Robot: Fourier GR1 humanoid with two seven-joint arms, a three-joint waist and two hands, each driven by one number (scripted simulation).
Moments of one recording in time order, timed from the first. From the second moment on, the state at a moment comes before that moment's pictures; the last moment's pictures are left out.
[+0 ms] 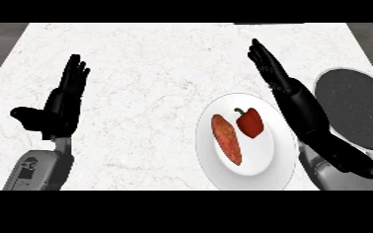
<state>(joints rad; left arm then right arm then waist) -0.21 0.28 -0.05 -1.40 0.21 0.20 -0.11 -0.33 -0.34 0.31 -1.70 -0.13 -0.04 -0.13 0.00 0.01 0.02</state>
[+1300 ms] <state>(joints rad) 0.02 0.15 -0.06 -1.43 0.28 0.26 0.06 0.12 -0.31 0.42 -1.87 0.62 -0.48 0.18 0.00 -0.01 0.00</state>
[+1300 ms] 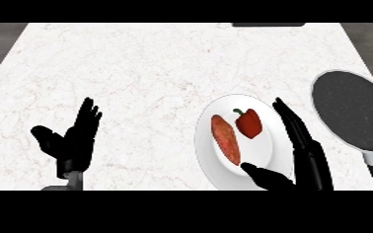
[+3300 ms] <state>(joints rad) 0.06 0.12 -0.05 -1.48 0.25 0.23 0.09 -0.41 -0.26 0.35 -1.45 0.72 0.43 0.70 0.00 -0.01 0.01</state>
